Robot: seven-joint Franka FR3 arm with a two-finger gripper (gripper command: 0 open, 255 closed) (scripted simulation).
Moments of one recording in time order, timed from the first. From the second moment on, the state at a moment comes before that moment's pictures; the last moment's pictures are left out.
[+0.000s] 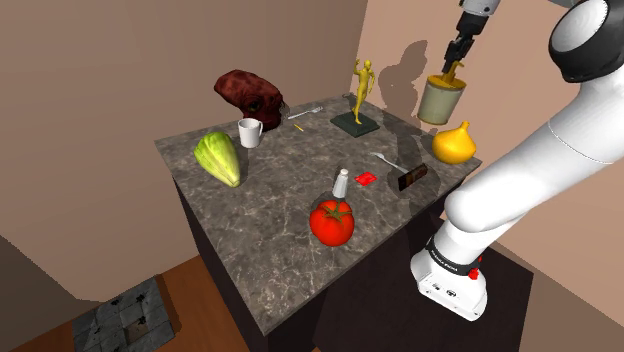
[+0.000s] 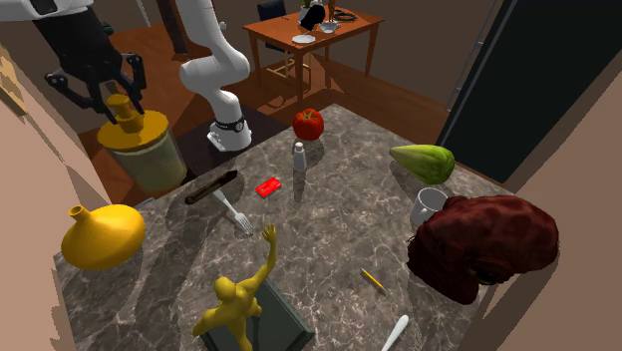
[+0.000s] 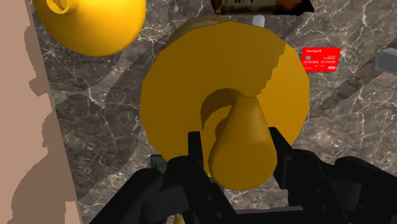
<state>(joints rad) -0.36 -0.23 -0.50 -1.78 -0.08 1.62 -0.75</state>
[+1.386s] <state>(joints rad) -0.37 -0.25 -0.51 -2.08 -0.10 1.91 -0.74</state>
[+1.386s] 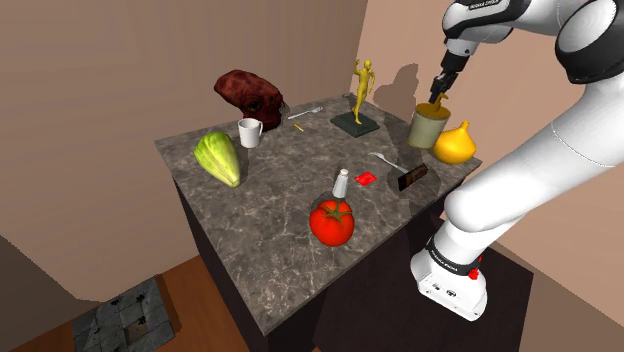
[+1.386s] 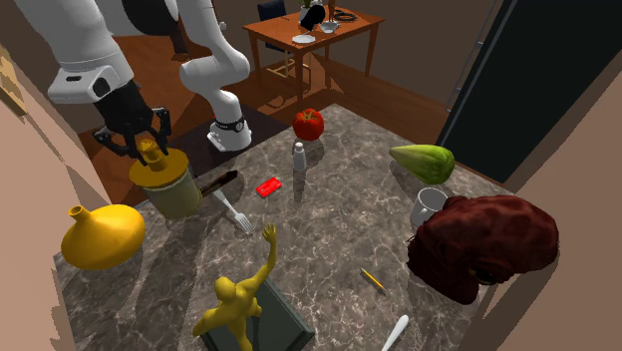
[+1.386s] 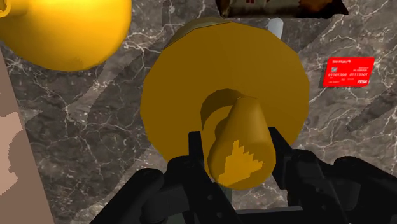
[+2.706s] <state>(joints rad) -0.37 -0.17 -0.54 -2.28 -0.07 2.17 -0.77</state>
